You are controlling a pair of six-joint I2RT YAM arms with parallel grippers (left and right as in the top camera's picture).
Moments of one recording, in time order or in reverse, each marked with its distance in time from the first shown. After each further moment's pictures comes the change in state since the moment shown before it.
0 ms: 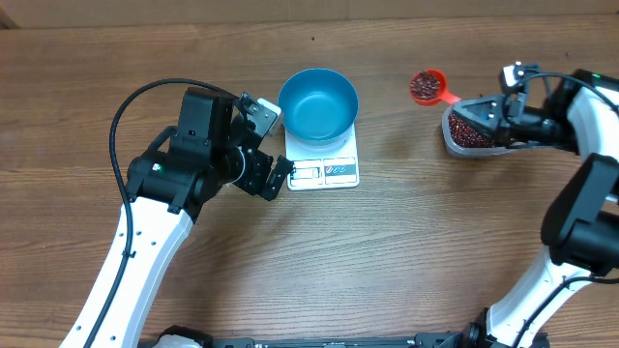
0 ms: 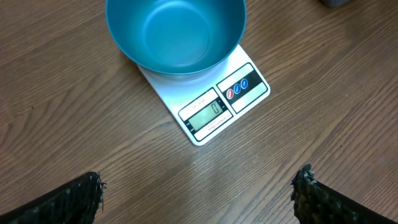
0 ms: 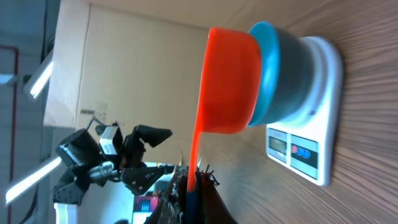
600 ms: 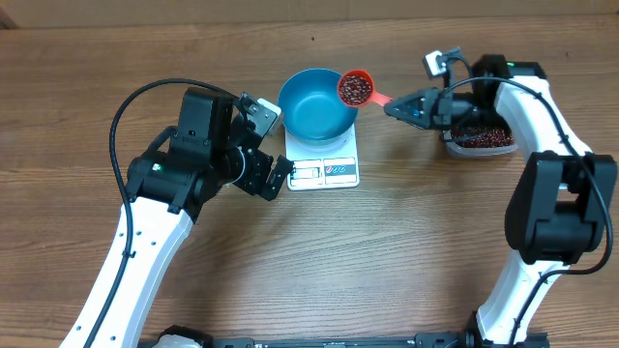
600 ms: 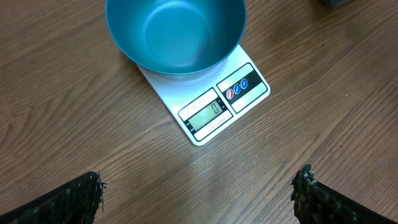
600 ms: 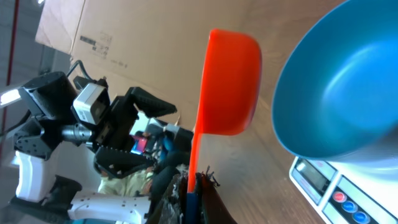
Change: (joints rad) left arm 0.000 0.000 0.000 0.000 0.000 0.000; right arm 0.301 0.000 -0.008 0.444 -0.041 0.190
